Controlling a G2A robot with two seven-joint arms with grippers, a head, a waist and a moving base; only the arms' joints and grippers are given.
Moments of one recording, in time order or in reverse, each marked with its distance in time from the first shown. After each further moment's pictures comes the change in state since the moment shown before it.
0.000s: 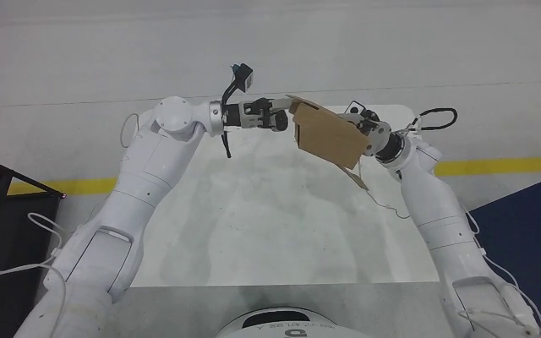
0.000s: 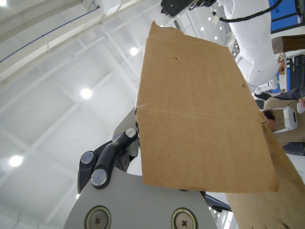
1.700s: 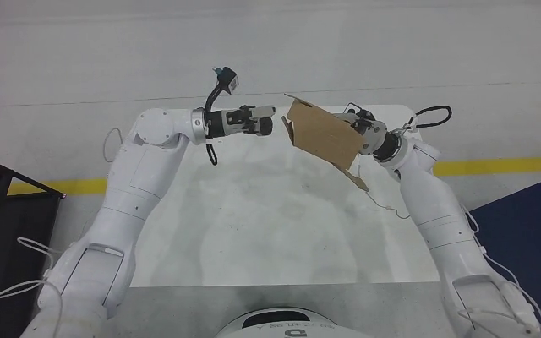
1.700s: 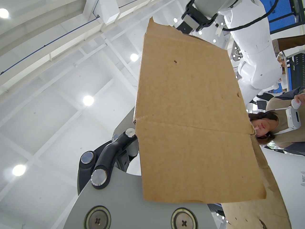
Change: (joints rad) left arm 0.134 0.058 -0.154 -0.159 0.065 -0.097 -0.056; right arm 0.011 0.007 -0.021 0.015 0.009 0.020 -0.039
